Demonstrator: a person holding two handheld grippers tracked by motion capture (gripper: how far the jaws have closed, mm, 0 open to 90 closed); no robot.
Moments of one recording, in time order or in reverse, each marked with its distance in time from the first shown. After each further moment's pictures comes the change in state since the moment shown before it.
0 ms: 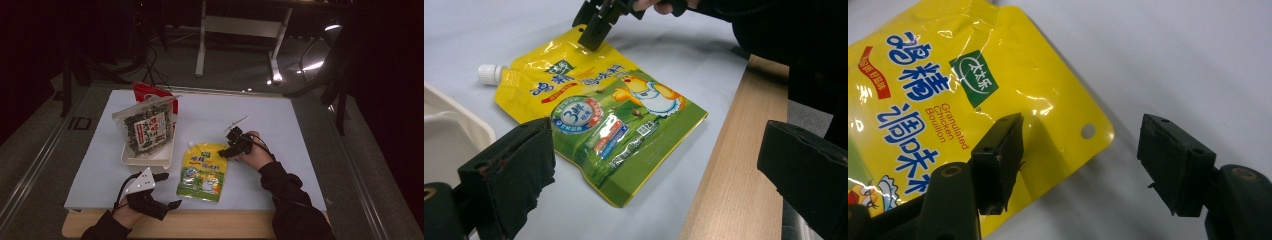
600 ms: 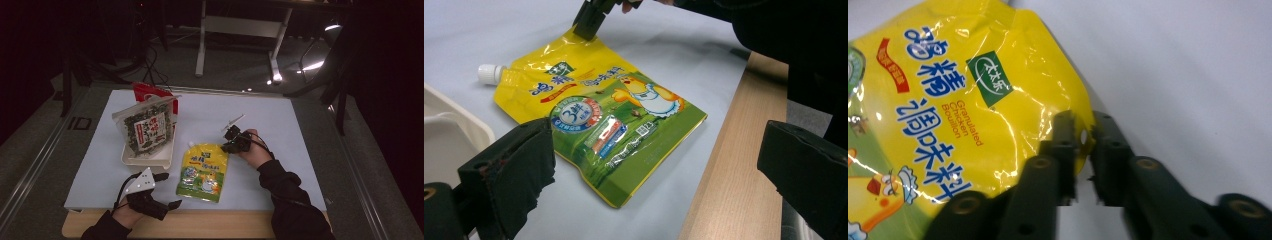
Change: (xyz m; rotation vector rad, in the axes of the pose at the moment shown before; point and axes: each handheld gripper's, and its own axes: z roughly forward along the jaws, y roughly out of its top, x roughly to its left) left arm 0.000 0.000 0.000 0.000 -0.001 0.003; right arm 0.010 0.011 -0.011 0.036 -0.016 -0.070
